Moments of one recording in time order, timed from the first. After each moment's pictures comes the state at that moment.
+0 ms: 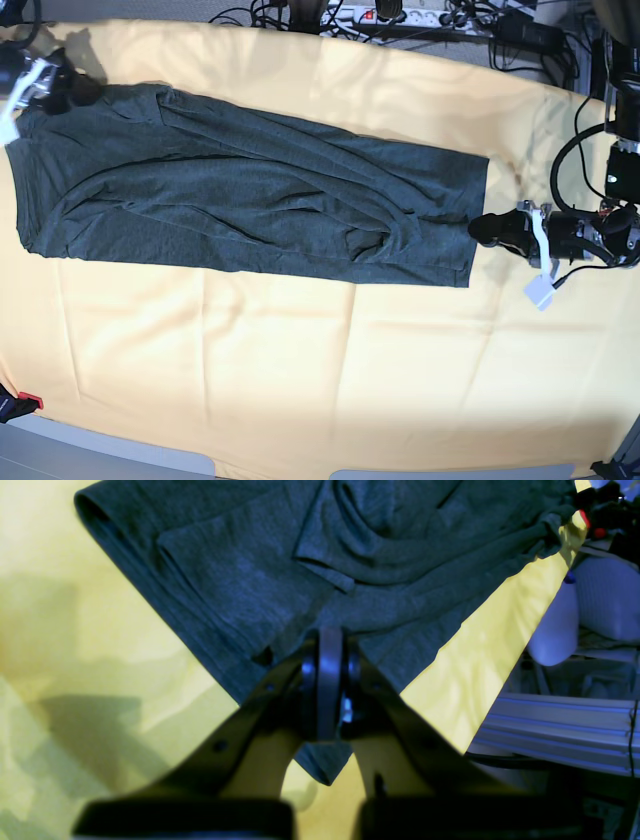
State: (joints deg) left arm -20.3 -44.0 13.7 70.1 -87.3 -43.7 75.0; right arm -30.4 26.3 44.7 97.1 78.1 41.6 -82.4
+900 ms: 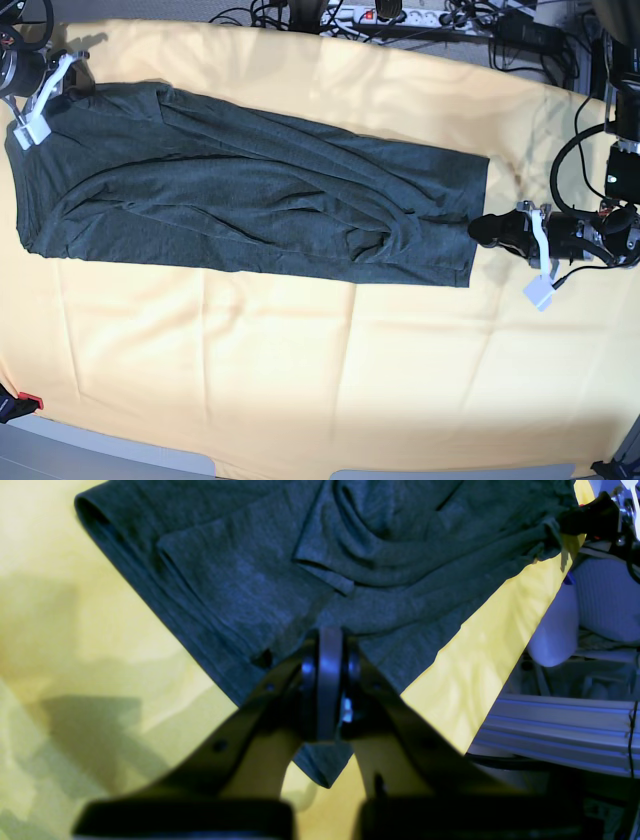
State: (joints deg) left arm -20.3 -44.0 13.7 70.1 -87.3 -43.8 74.8; right arm -30.4 26.5 38.7 101.9 58.0 41.8 -79.0
